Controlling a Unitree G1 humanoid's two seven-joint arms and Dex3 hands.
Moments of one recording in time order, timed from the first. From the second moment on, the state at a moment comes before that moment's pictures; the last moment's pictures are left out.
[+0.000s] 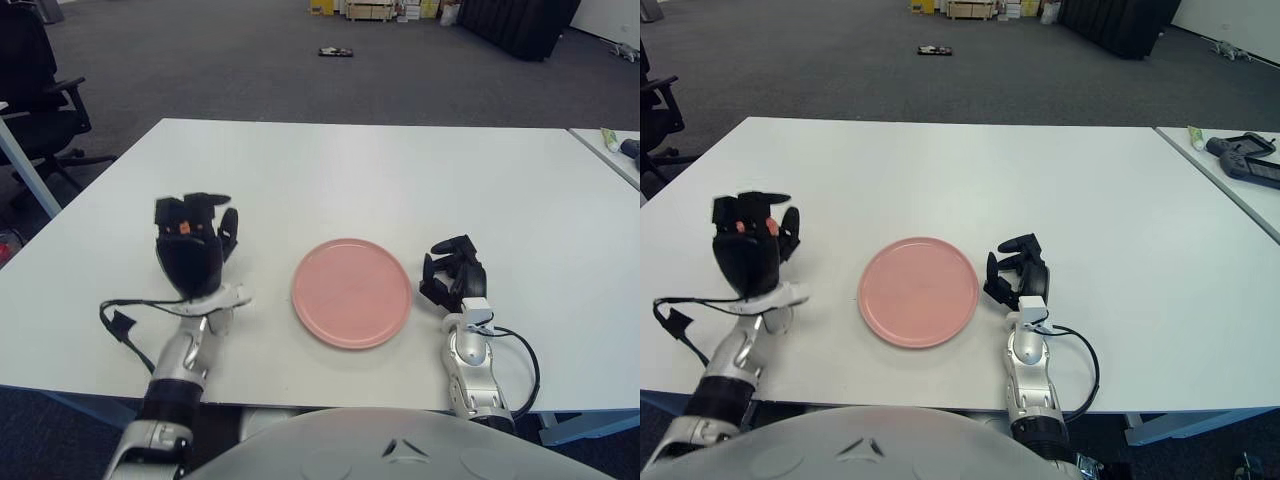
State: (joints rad) left arm -0.02 0.24 -0.02 0.29 0.96 -0.31 1.15; right arm 0.17 0.09 -0.03 0.25 -0.14 -0.43 -0.29
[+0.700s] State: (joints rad) left arm -0.13 0.25 -0.01 0.38 0.83 0.19 0.86; right arm 0.16 0.09 -0.03 0.27 -0.14 -0.44 -0.29
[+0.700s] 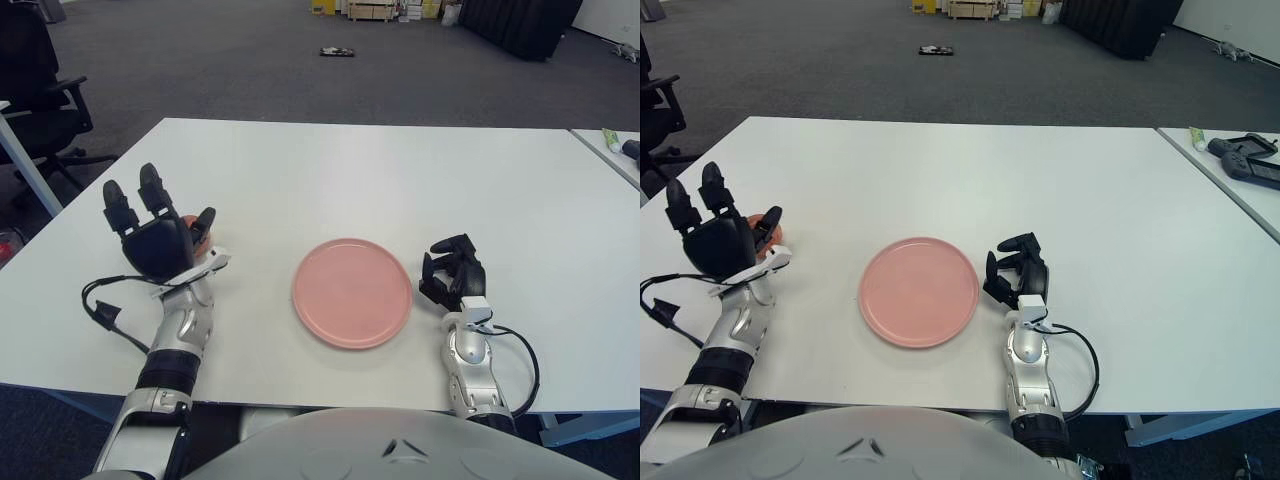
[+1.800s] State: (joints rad) left arm -0.42 0.43 -0.18 0.96 0.67 -0.03 0.54; right arm 0.15 0.09 -0.04 0.28 -0.14 -0.44 -0.28
